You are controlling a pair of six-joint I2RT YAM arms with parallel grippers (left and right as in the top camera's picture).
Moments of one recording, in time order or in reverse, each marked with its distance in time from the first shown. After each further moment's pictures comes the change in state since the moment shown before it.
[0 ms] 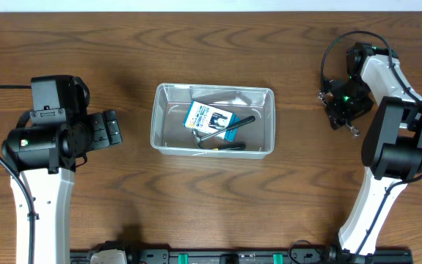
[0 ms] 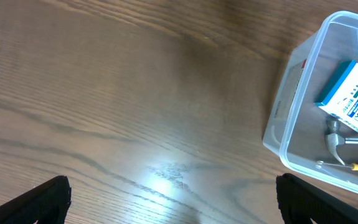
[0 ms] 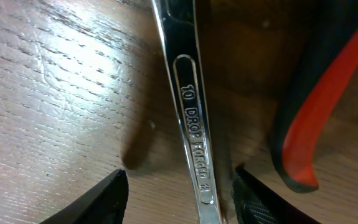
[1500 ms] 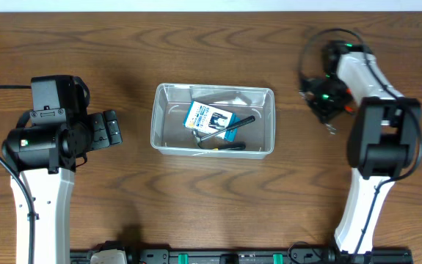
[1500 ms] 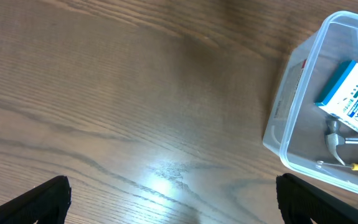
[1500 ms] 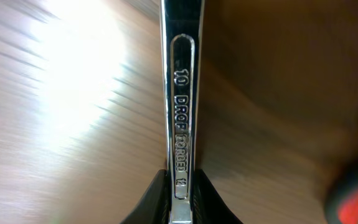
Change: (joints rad) left arm 0.000 0.000 0.000 0.000 0.000 0.000; right arm 0.149 0.005 0.031 -0.029 -0.005 0.035
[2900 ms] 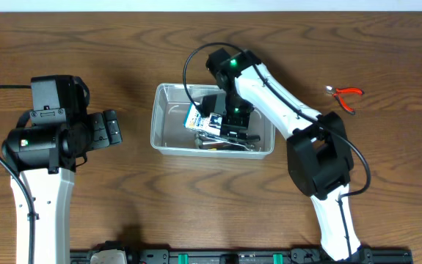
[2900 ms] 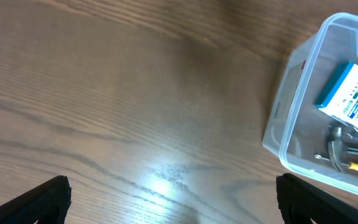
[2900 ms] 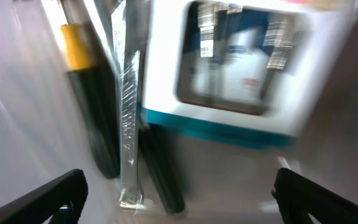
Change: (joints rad) left arm 0.000 0.000 0.000 0.006 0.000 0.000; right arm 0.562 -0.011 0.187 -0.080 -0.149 -0.234
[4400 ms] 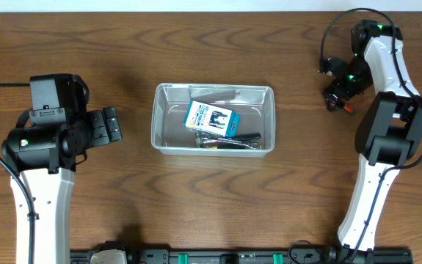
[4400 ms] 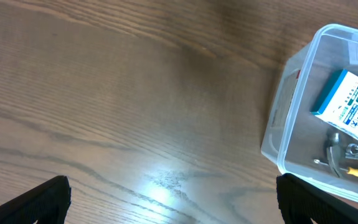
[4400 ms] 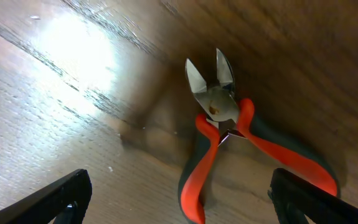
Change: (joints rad) left arm 0.000 0.000 0.000 0.029 0.003 0.000; right arm -0.717 0.197 0.199 -0.053 0.072 0.004
